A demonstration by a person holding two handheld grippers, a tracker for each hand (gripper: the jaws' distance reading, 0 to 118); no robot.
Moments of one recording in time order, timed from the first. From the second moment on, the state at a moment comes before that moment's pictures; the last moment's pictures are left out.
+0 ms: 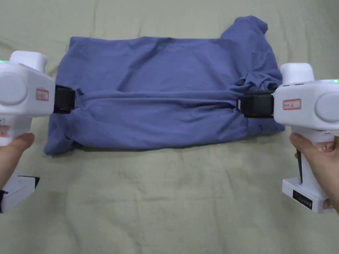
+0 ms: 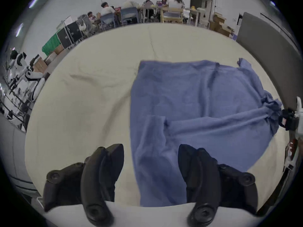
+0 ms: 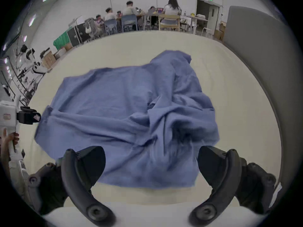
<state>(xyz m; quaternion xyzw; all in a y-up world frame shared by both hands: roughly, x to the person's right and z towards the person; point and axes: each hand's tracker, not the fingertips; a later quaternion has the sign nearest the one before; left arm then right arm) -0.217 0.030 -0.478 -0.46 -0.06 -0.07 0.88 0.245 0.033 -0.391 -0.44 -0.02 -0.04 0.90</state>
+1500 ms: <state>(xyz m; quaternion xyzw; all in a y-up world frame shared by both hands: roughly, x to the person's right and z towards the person) -0.207 -0.004 -0.438 -0.50 -0.14 -0.04 0.85 0.230 0.016 -0.266 -0.44 0.01 -0.11 0.89</state>
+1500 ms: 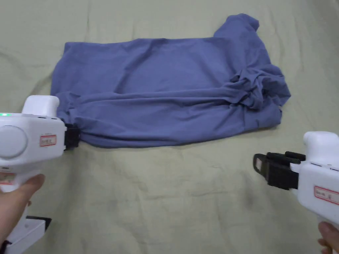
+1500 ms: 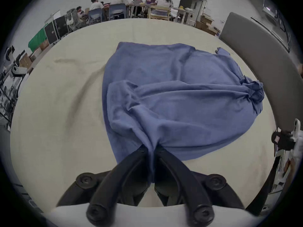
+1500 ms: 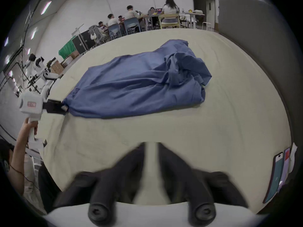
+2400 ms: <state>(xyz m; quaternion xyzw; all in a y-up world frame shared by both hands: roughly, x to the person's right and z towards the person) -0.226 0.033 -0.436 -0.49 -0.15 -0.07 0.86 0.303 0.027 -0.343 -0.46 0.00 -0.11 0.88</state>
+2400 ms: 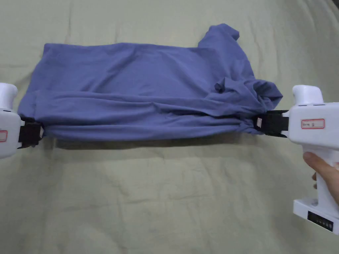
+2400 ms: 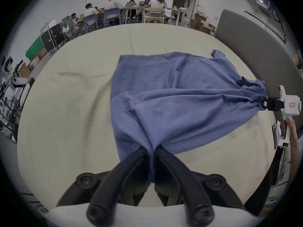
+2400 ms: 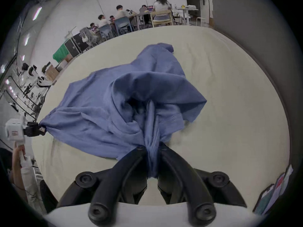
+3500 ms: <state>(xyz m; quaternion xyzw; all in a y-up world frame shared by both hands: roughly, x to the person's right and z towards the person) -0.254 0.060 -0.314 -0.50 -0.12 0.00 0.86 0.271 0.058 -0.206 -0.44 -0.03 -0.10 0.89</state>
